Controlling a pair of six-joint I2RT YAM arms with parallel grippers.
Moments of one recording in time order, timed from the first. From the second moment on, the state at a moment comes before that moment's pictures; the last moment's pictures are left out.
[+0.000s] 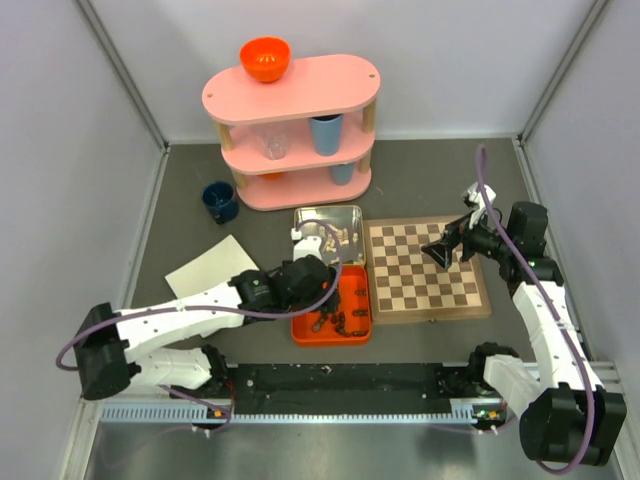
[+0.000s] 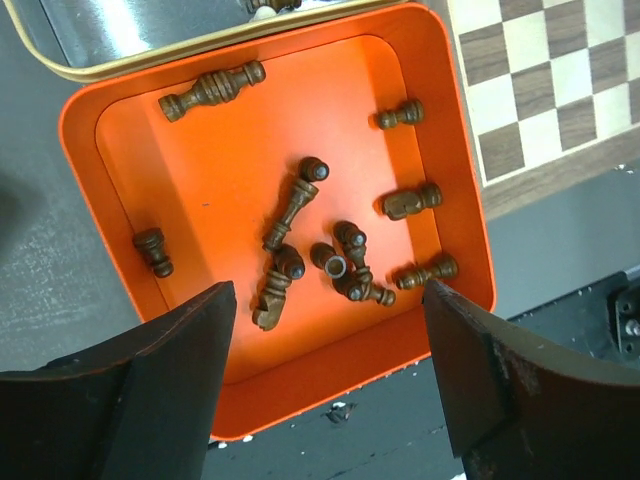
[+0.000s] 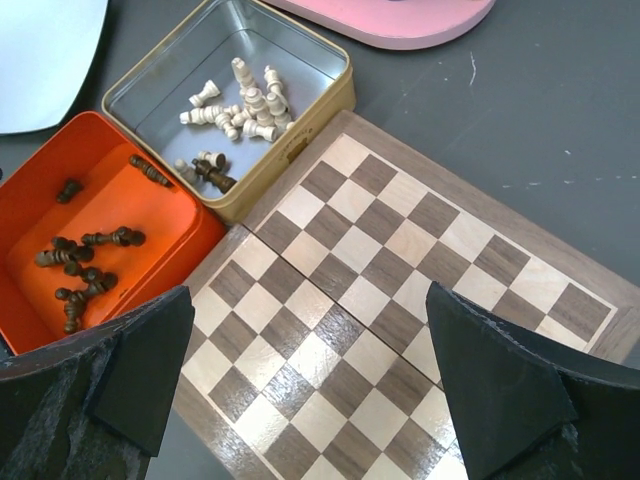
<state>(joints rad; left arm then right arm) -1.08 1.15 0.83 -0.53 -0.30 -0.82 -0.08 0.92 0.72 -0.32 -0.84 -0.25</state>
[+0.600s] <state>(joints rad) -1.09 1.39 0.92 -0.56 -0.33 -0.81 -0.08 0.92 0.72 -0.34 -0.81 -0.28</state>
